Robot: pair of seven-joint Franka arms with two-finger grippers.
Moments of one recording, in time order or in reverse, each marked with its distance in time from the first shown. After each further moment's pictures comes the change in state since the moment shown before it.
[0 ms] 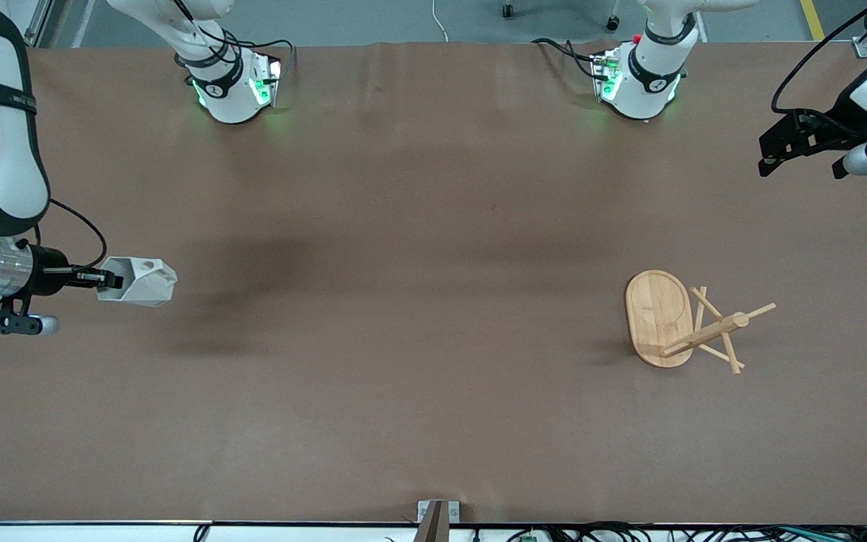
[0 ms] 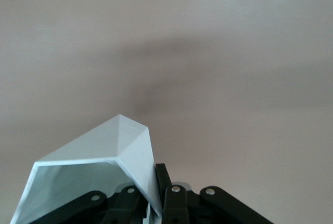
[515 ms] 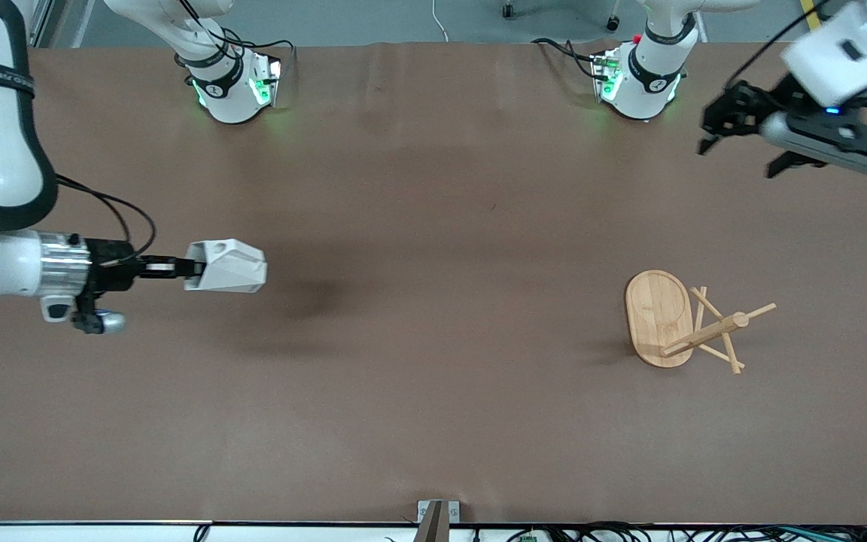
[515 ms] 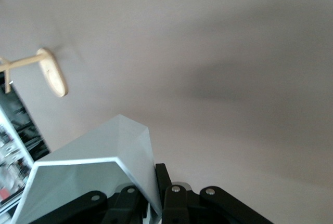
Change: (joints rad) left arm -0.029 0.003 -0.137 0.010 -0.170 0.009 0.213; right arm 0.127 0.019 0.010 -0.010 0.502 -0.075 0.008
